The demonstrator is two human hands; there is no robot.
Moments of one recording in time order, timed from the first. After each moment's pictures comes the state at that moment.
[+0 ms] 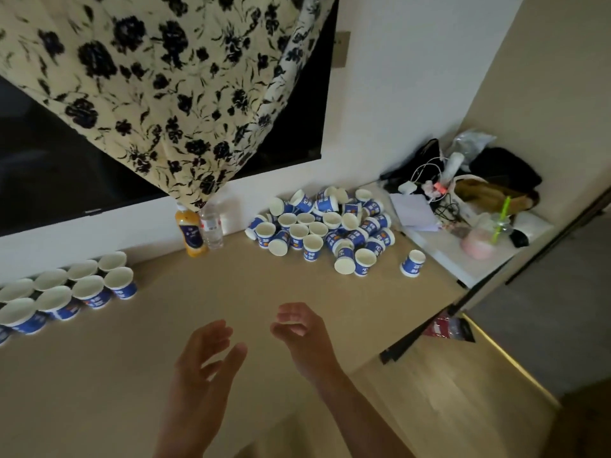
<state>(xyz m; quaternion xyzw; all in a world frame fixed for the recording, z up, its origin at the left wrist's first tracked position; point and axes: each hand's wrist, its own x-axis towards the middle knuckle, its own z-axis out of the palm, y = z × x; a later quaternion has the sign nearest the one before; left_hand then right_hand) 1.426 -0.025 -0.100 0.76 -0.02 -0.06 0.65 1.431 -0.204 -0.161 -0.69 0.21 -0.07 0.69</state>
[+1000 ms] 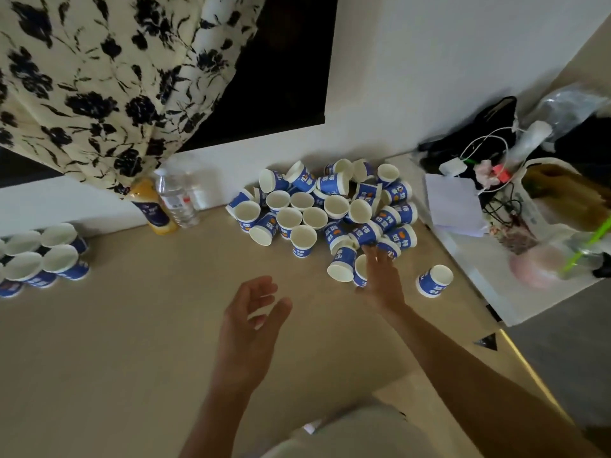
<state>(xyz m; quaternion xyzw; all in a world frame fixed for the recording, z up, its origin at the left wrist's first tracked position) 1.542 -0.249 -0.136 0.76 0.05 -0.08 0.64 1.598 -0.532 -0.283 -0.97 0.15 0.01 0.18</state>
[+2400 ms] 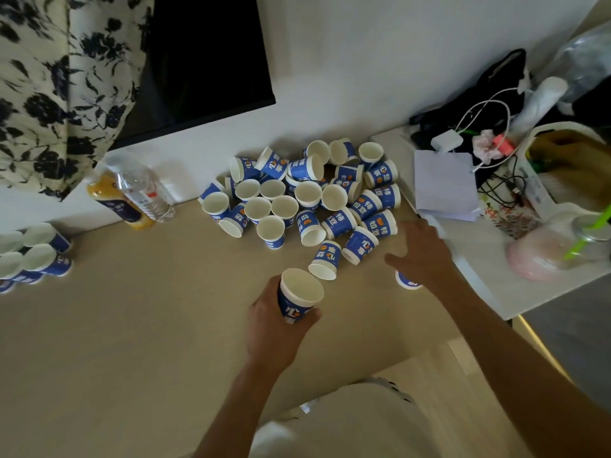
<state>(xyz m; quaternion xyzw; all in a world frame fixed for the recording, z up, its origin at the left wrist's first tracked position) 1.537 -0.381 -0.194 0.88 -0.01 -0.08 0.46 1.583 -0.681 -0.230 -0.96 0.18 0.06 0.20</state>
